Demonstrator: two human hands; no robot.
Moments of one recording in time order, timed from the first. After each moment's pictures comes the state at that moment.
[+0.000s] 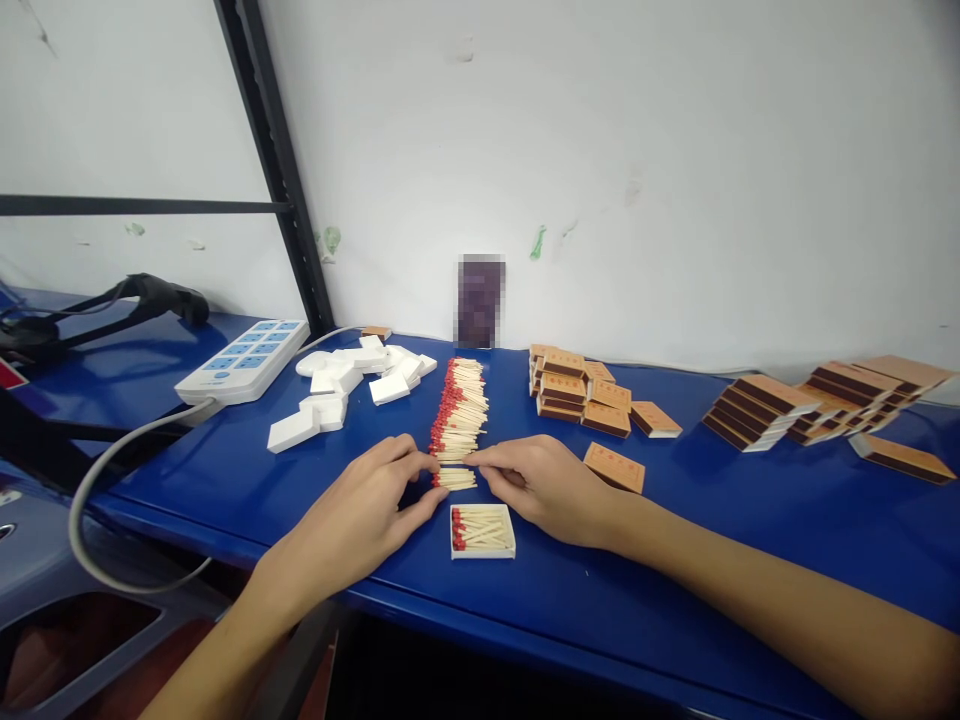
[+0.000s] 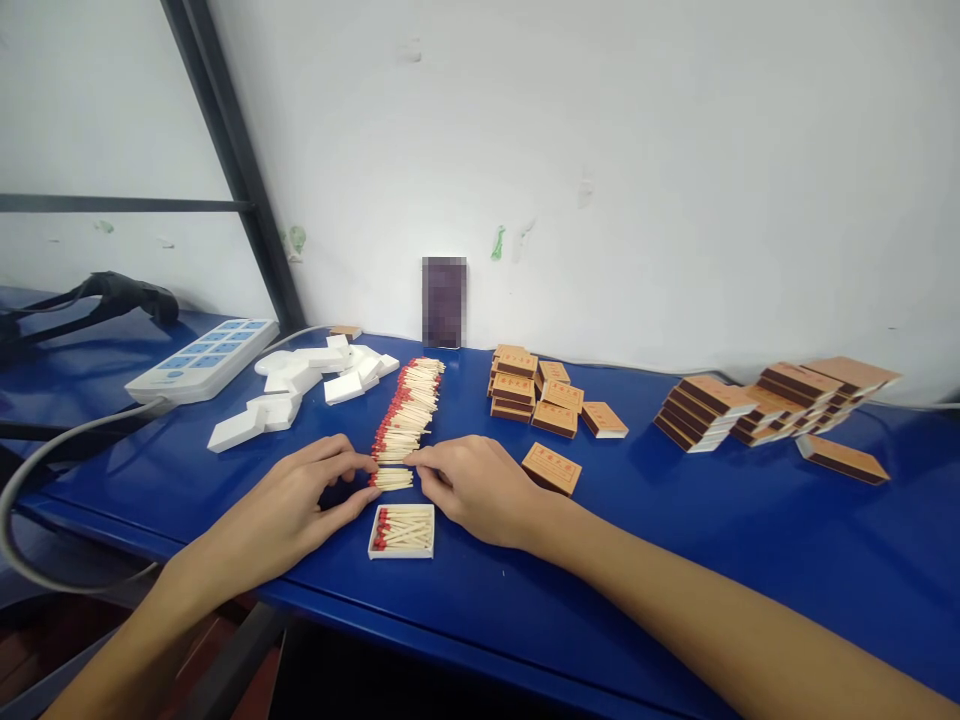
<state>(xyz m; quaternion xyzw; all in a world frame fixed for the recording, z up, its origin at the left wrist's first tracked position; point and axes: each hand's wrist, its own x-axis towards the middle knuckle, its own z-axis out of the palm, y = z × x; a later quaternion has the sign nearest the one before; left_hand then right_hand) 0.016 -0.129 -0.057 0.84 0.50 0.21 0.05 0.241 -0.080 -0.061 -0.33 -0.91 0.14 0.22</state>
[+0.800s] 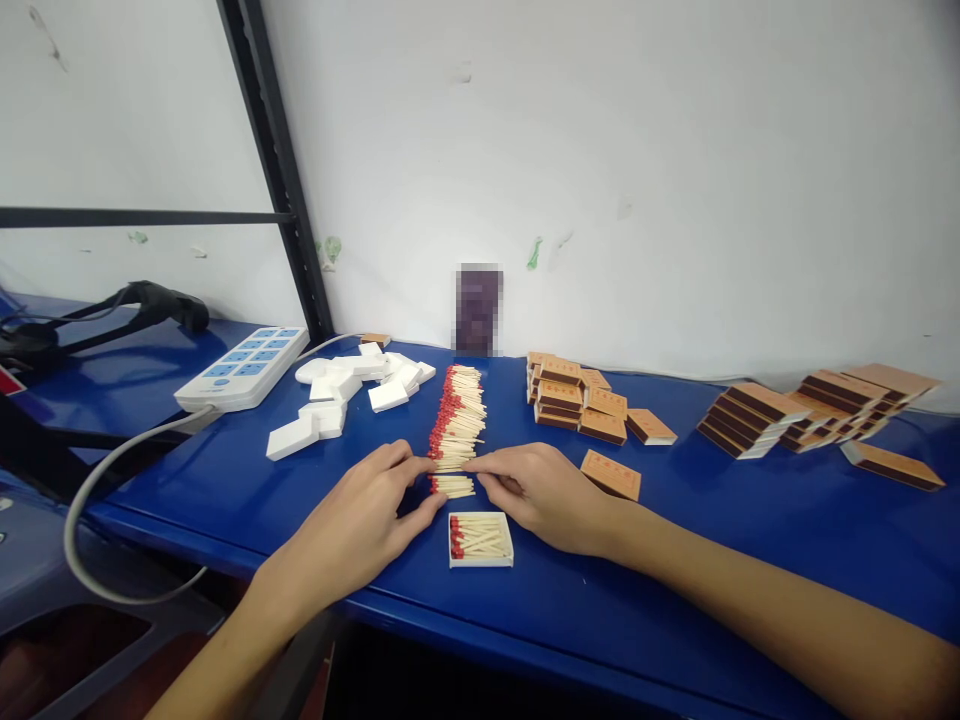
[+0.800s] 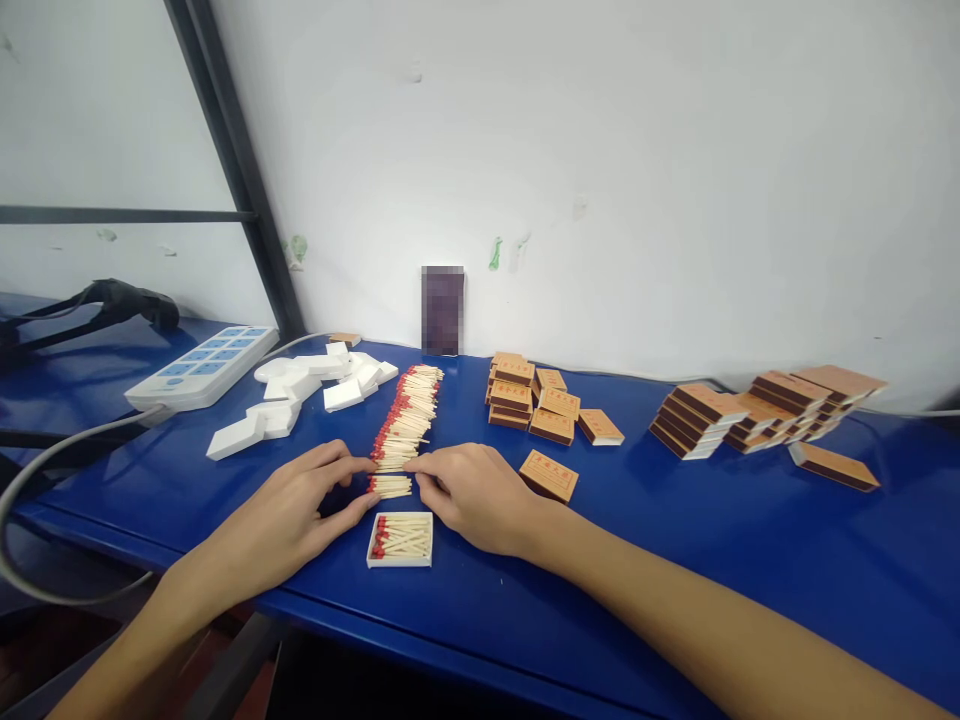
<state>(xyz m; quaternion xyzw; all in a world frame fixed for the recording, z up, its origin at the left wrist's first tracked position) 0.018 -0.130 -0.055 0.83 0.51 0.20 0.06 0.239 -0.082 -0.058 -0.34 -0.91 0.14 0.20</state>
